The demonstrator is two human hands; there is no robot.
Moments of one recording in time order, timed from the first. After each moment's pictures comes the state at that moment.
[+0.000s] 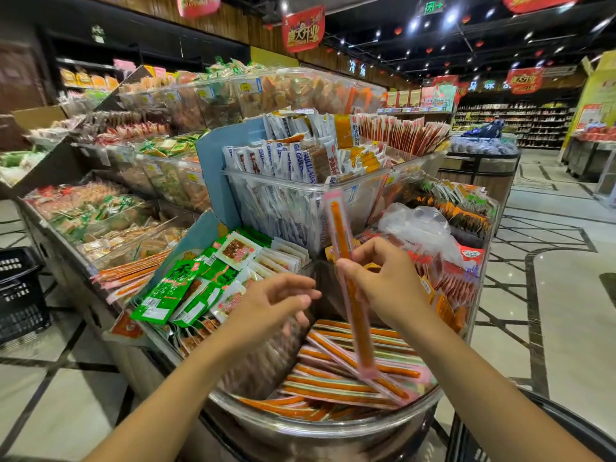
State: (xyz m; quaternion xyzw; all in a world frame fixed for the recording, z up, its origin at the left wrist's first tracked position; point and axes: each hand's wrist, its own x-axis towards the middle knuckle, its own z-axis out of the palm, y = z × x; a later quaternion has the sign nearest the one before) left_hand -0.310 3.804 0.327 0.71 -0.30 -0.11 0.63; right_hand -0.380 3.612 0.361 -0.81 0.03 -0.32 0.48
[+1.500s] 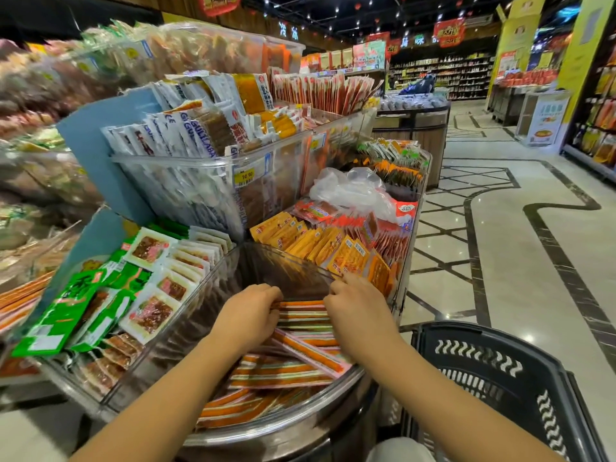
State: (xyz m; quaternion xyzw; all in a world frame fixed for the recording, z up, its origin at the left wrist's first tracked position) left_hand -0.256 3.703 0.244 0.89 -0.44 0.11 0.10; right_hand -0.402 3.550 0.260 -0.97 0.06 -0.24 -0.06
